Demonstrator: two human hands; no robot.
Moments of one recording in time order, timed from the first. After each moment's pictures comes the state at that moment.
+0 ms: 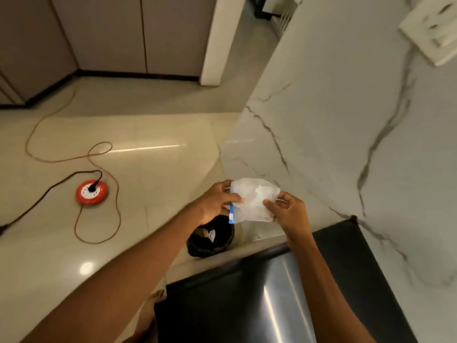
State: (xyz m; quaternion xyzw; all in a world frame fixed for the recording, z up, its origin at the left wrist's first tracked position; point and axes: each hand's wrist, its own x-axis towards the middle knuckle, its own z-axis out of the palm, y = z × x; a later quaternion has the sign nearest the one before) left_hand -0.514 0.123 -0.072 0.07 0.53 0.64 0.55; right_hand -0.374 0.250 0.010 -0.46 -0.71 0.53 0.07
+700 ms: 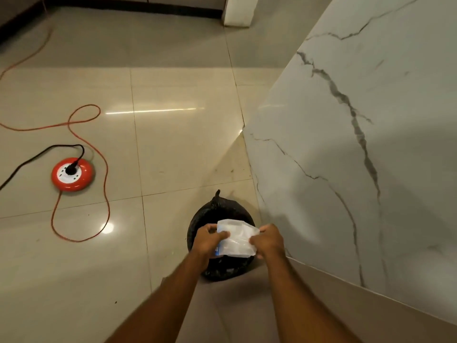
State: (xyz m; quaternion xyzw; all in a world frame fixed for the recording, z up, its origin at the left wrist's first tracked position) left_hand -0.540 0.188 -0.417 -0.22 0.64 0.54 0.50; right_hand -0.491 0.328 -0.357 -0.59 -0.70 0.32 -0.25
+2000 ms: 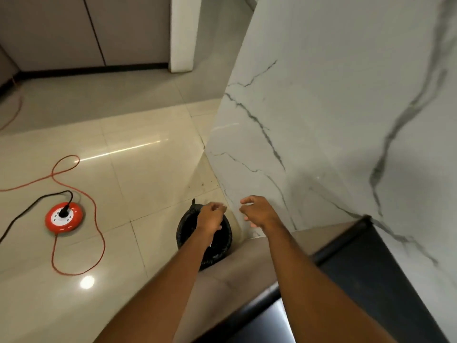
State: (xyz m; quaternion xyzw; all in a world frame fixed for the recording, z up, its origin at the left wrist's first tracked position) left_hand -0.525 0.191 -0.185 -0.06 0.68 0.53 0.50; right_hand -0.458 0.302 -0.106 -0.54 -0.71 0.42 -0.14
